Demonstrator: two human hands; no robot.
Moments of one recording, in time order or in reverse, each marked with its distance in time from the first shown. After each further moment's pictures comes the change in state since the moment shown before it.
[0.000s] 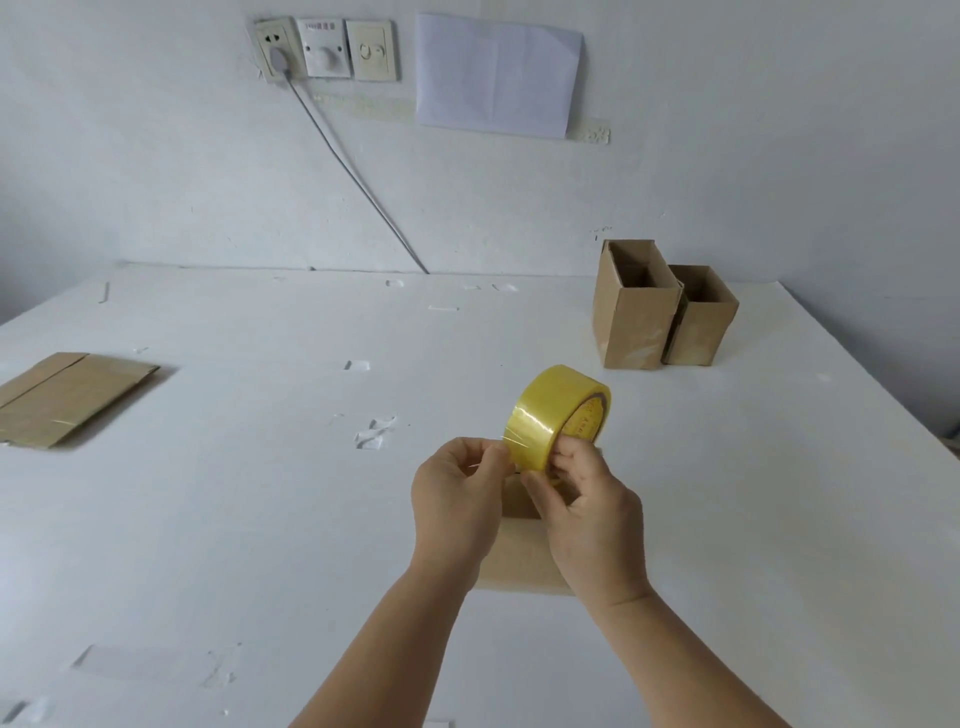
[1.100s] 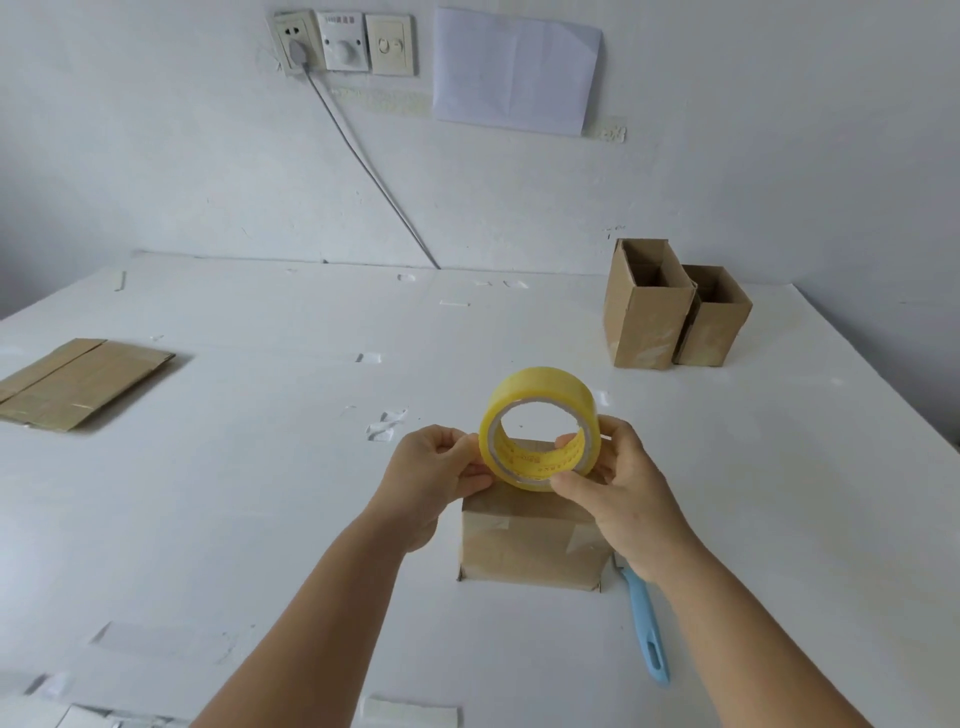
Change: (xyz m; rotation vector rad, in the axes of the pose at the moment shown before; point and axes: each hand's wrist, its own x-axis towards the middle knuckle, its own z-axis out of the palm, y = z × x) left_hand 0.035 0.006 -0.040 -0.066 -0.259 -0.193; right_hand 0.022 0.008 -0.028 0.350 -0.378 0.367
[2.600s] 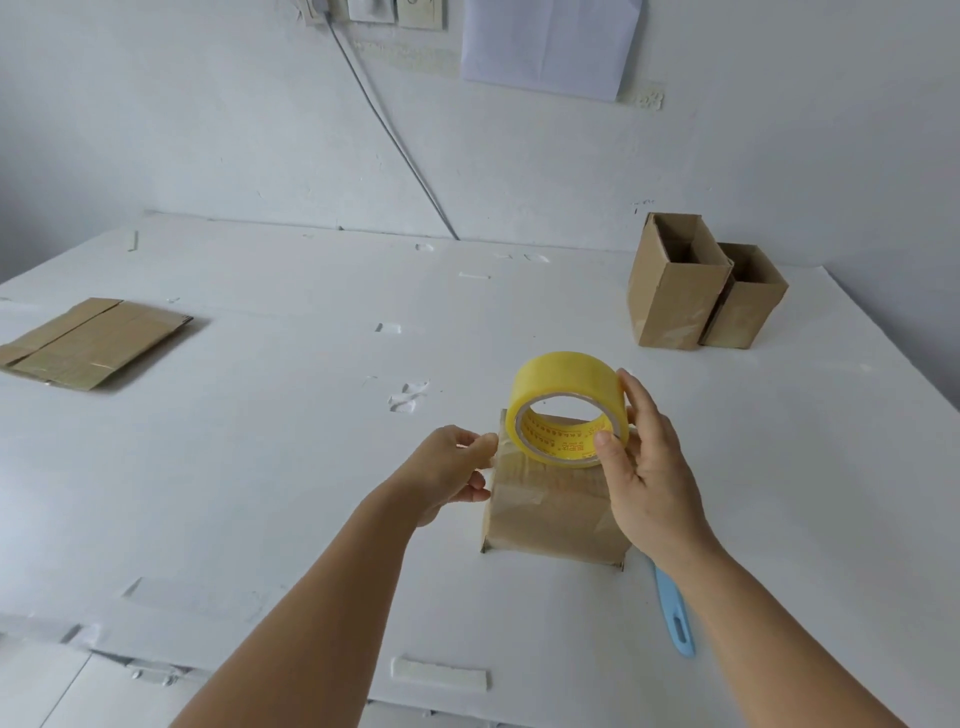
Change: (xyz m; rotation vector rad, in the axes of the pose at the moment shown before) left_hand 0.038 -0.043 -0.037 0.314 -0.115 -0.131; right_hand -0.002 0.017 0.020 -0.400 0.176 -0.264
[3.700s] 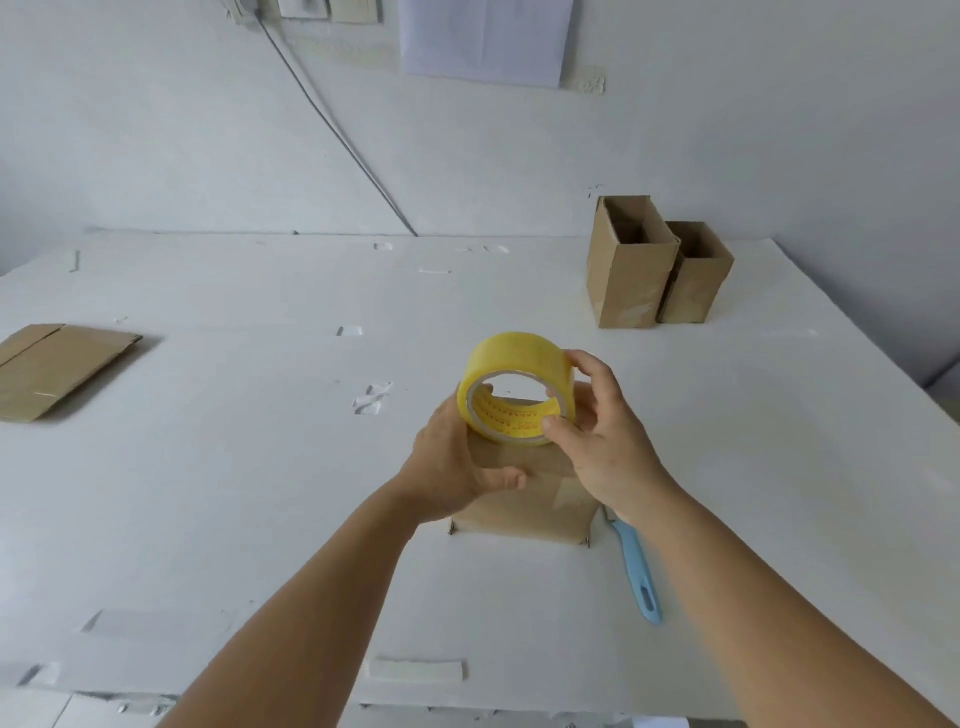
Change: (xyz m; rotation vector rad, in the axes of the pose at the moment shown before) left_hand 0.002 0.003 0.026 0.430 -0.015 0.559; right_hand 0.016 -0.007 -0.009 0.230 -0.116 0.099
